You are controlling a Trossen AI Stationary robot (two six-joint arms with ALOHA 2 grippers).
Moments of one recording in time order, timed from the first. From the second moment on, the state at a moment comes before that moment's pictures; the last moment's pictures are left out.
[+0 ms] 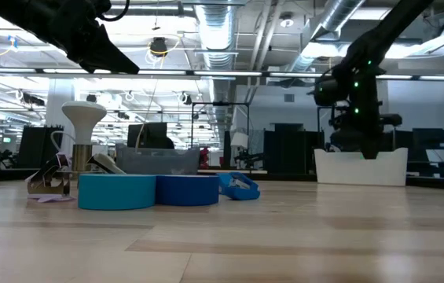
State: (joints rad) left arm -0.21 0.83 0.46 -0.07 -0.58 -0.09; right arm -0.84 1.55 0.91 -0.82 0.39 0.23
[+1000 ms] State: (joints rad) left arm -0.21 0.83 0.46 -0.07 -0.58 -0.09; right arm -0.76 1.35 0.91 -0.83 0.38 0.12
